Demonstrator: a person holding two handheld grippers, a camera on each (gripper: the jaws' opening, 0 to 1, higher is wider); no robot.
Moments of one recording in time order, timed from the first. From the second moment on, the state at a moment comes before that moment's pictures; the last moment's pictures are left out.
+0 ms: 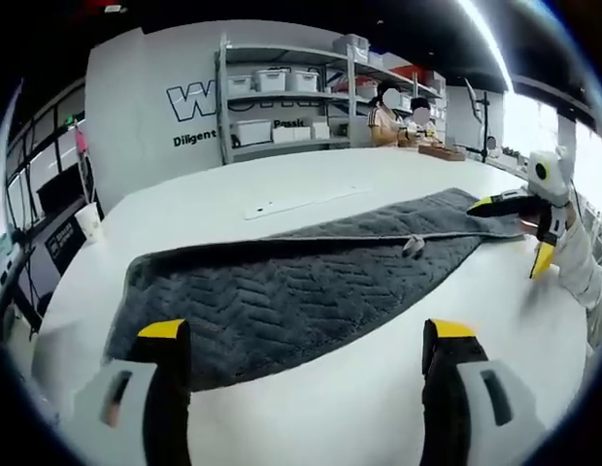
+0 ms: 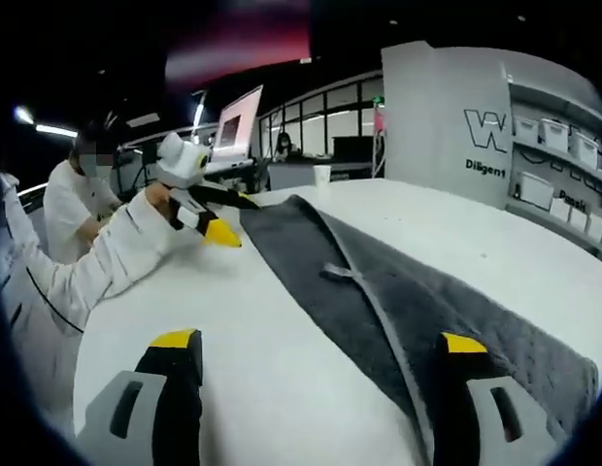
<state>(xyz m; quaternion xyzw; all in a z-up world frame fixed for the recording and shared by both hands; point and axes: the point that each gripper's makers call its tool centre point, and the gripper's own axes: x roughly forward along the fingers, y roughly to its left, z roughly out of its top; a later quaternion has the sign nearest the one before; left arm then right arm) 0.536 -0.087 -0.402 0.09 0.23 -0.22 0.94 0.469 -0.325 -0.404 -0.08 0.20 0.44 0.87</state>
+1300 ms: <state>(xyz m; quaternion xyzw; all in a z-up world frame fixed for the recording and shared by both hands) 0.586 -0.022 -0.371 0.16 0.17 -0.16 0.96 0.451 -0.308 -0.388 -0.06 0.18 0.48 0.86</state>
